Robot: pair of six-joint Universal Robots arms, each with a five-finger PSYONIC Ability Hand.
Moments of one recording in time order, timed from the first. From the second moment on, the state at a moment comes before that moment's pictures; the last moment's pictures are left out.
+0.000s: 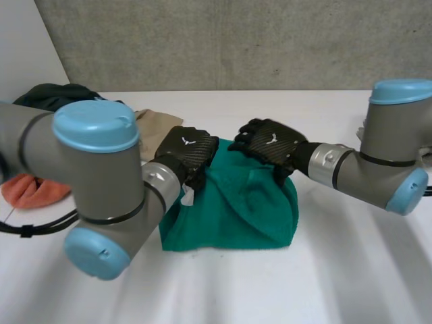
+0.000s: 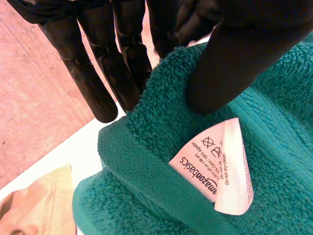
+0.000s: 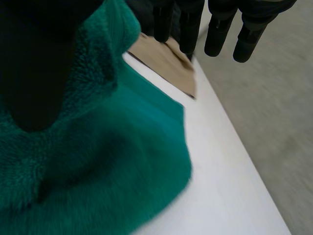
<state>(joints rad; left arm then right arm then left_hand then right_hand) 4.04 -2.06 -1.29 3.11 -1.60 3.40 1.92 -0.83 1.03 0.19 0.87 2.32 1.13 1.19 1.19 1.20 0.97 0.26 0.26 0.25 0.26 0.06</state>
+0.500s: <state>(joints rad) 4.09 -1.94 -1.28 3.32 -1.59 3.58 1.92 -0.87 0.91 0.08 1.12 2.56 1.13 1.20 1.19 1.20 0.97 1.12 1.17 1.18 1.19 1.00</state>
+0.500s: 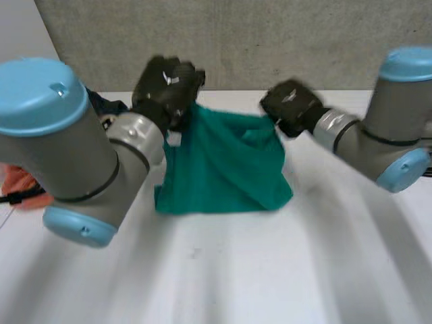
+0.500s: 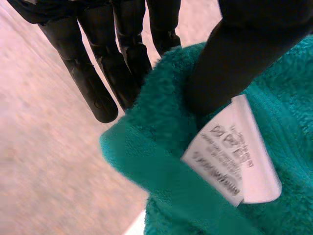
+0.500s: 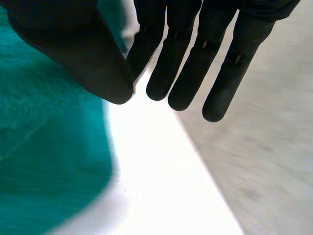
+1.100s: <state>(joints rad) 4.07 -1.94 -1.58 3.38 -1.59 3.59 1.85 -1.14 1.26 0.20 1.20 2.60 0.98 1.00 1.00 1.00 0.83 0.34 0.35 0.33 0.33 0.13</state>
